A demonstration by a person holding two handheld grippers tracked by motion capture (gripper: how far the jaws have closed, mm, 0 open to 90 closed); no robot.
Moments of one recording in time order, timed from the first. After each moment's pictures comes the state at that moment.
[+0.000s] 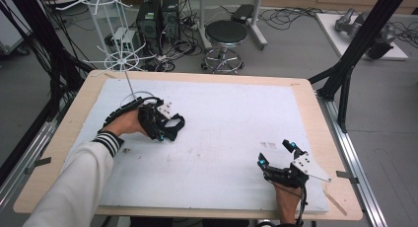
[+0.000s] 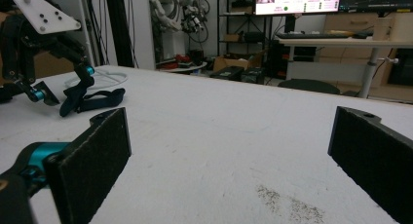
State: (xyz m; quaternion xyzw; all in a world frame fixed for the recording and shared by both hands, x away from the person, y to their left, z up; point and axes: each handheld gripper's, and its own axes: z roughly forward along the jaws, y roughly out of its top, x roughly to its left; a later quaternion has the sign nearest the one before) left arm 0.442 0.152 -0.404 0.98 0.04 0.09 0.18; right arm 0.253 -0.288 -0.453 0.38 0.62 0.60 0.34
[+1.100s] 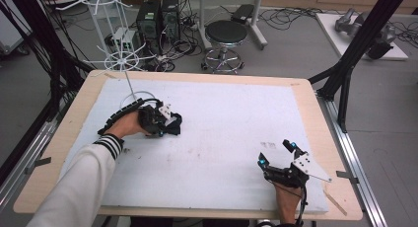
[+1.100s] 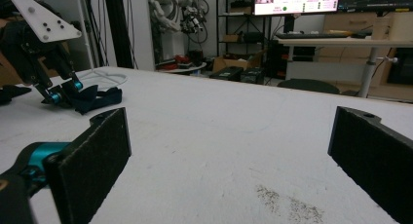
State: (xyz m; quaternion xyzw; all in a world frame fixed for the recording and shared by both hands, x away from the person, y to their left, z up) left arm 0.440 0.153 -0.409 0.98 0.08 0.08 0.17; right arm 0.253 -0.288 -0.454 0.39 0.62 0.60 0.33
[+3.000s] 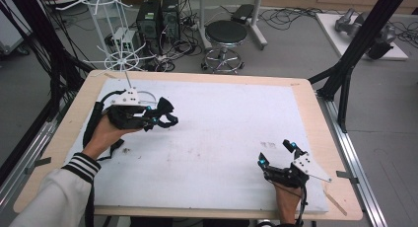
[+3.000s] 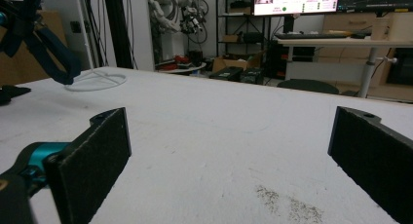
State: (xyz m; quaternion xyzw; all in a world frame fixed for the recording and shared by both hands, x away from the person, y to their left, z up) left arm 0.370 0.205 -0.334 0.85 0.21 0.16 0.46; right arm 0.253 -0.288 -0.454 0.38 0.62 0.60 0.34
